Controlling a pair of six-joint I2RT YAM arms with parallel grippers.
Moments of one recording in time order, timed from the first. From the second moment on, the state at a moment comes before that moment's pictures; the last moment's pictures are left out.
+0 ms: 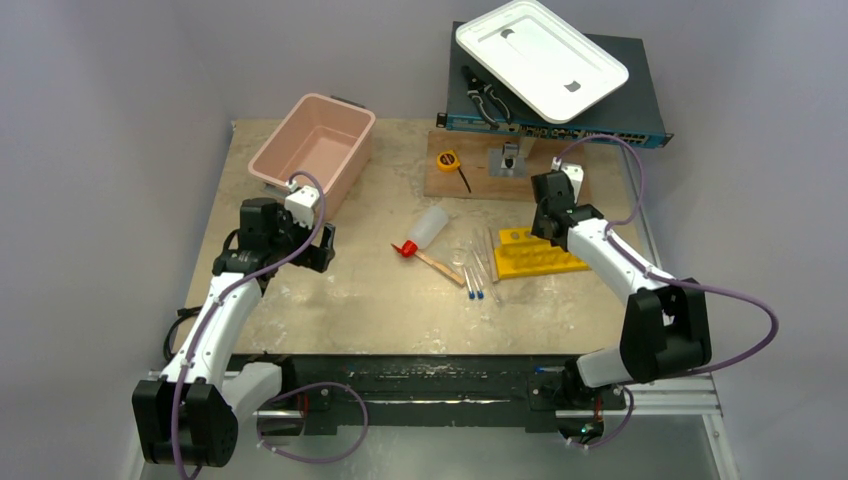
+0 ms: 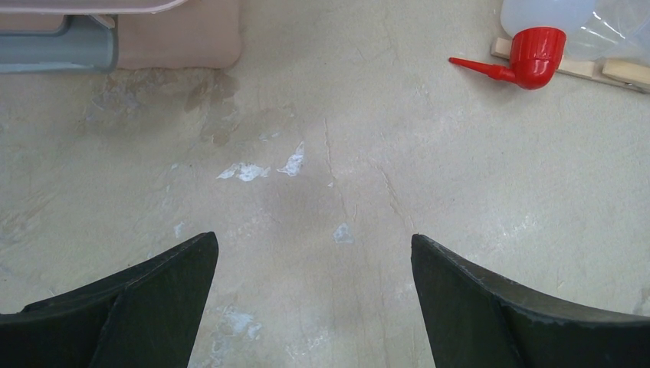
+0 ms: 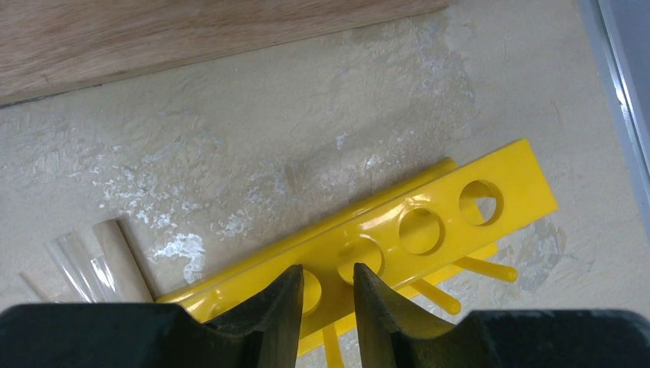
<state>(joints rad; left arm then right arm) -0.04 1.02 0.75 -0.46 0.28 0.23 0.26 1.43 0.98 -0.49 0.46 0.41</state>
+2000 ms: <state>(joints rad) -0.04 1.03 0.77 -0.52 0.29 0.25 0.30 1.30 0.97 -0.67 0.40 0.50</state>
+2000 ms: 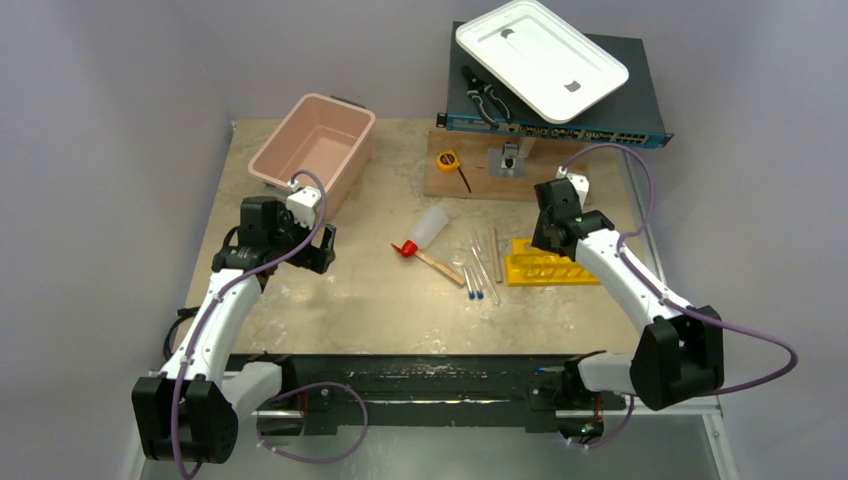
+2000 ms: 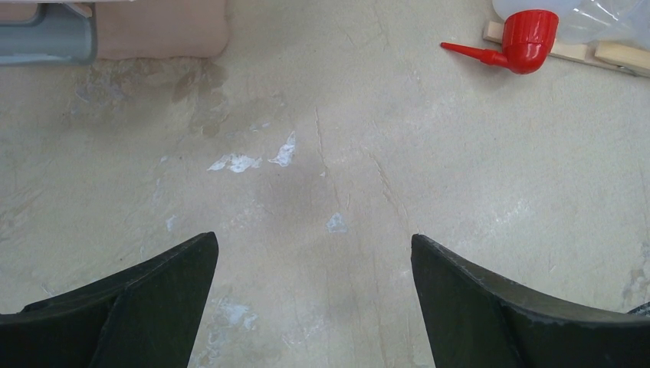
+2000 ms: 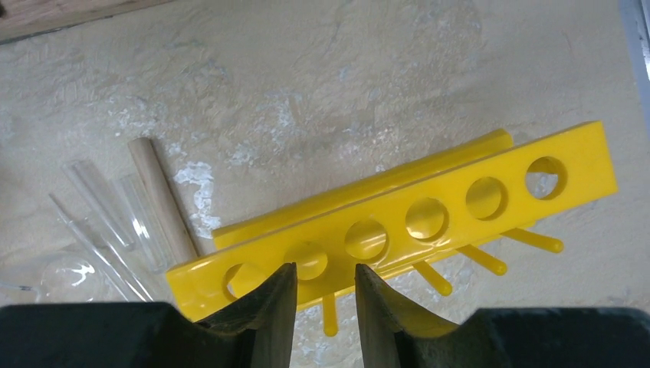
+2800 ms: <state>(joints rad) -0.04 1.04 0.77 -0.52 0.28 0.27 0.25 1.35 0.95 -0.59 0.37 0.43</state>
